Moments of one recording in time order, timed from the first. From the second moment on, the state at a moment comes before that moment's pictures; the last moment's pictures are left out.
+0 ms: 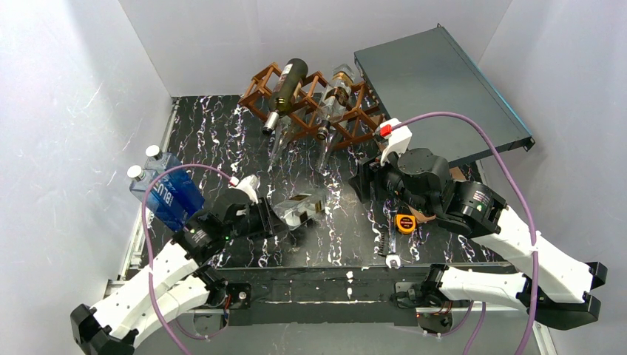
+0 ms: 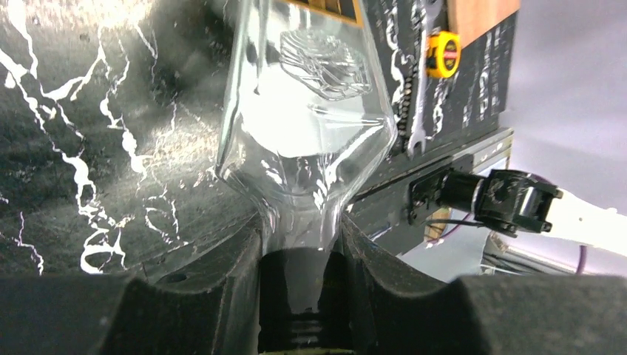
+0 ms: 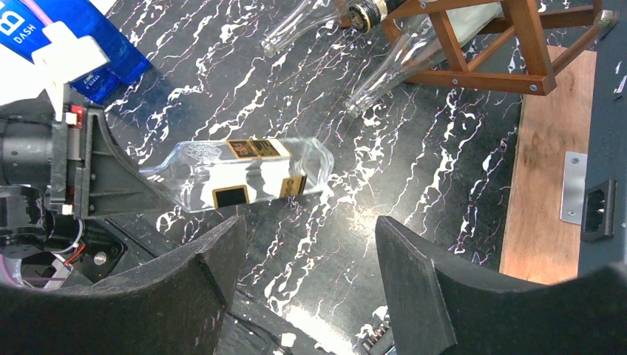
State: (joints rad) left arm -0.71 0.72 0.63 -0.62 0.15 -0.87; right arm 1.06 0.98 1.34 -0.78 0.35 0.30
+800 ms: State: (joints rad) left arm -0.74 0.84 0.63 -0.47 0.10 -0.84; right arm 1.06 1.01 1.34 -0.78 0.35 0.30
